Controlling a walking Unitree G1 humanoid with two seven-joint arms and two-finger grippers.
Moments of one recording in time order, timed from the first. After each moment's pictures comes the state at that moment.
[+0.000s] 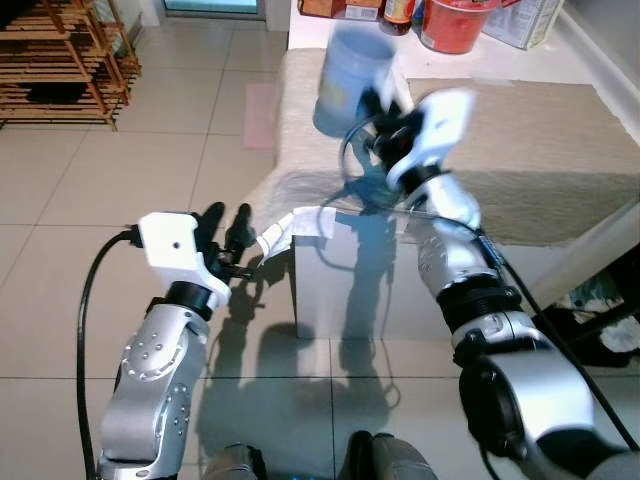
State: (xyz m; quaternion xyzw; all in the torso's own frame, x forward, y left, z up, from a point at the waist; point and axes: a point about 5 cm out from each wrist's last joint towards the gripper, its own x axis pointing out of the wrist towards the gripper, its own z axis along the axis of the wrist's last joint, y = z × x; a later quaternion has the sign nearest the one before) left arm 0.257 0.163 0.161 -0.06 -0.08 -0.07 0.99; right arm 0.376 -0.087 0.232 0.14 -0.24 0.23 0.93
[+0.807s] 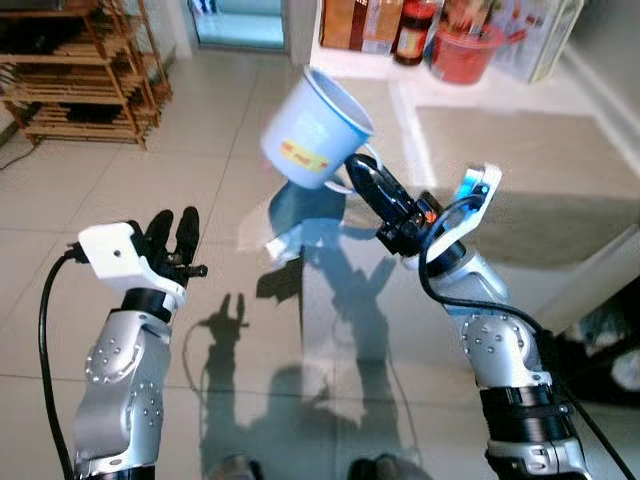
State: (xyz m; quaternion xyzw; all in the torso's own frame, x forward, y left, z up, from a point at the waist) left arm 0.261 0.200 0.147 -0.11 -0.09 -0.02 0.99; right arm 0.294 -0.092 0.197 0.32 -0.14 0.48 0.81
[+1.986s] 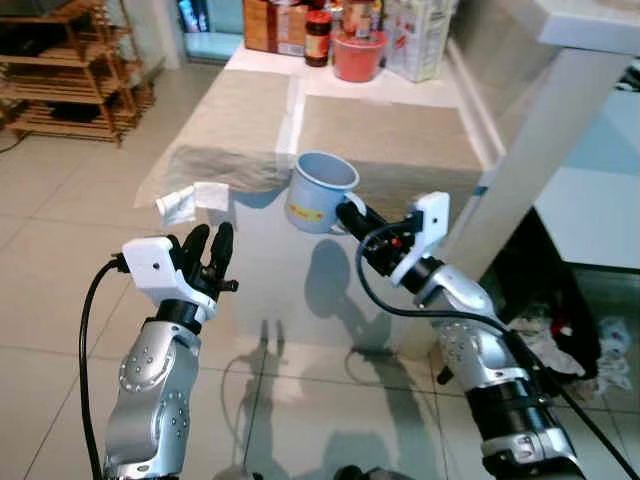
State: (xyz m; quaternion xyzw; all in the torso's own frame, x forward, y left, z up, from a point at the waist) left arm 0.260 0.175 0.128 -0.12 -0.06 -0.06 0.99; right arm 0.316 -0.089 0.137 0.15 -0.03 0.35 0.92
